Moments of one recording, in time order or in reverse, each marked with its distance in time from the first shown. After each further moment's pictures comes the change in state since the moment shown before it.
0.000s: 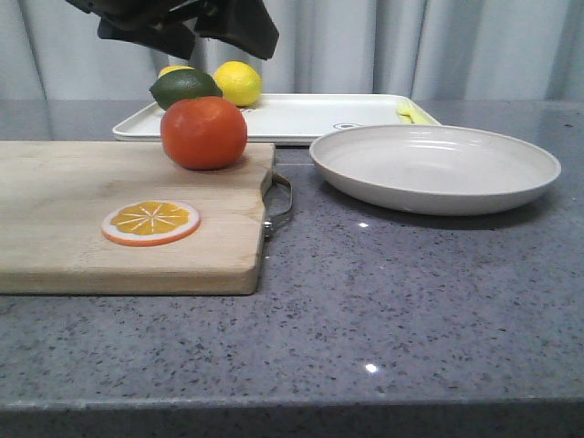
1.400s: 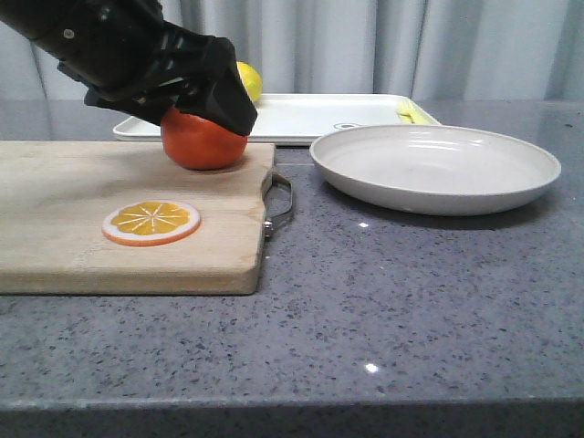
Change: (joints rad) left arm 0.043 0.060 0.048 0.070 0.063 -0.051; right arm 0.000 0.000 -0.002 -0.029 0.013 0.000
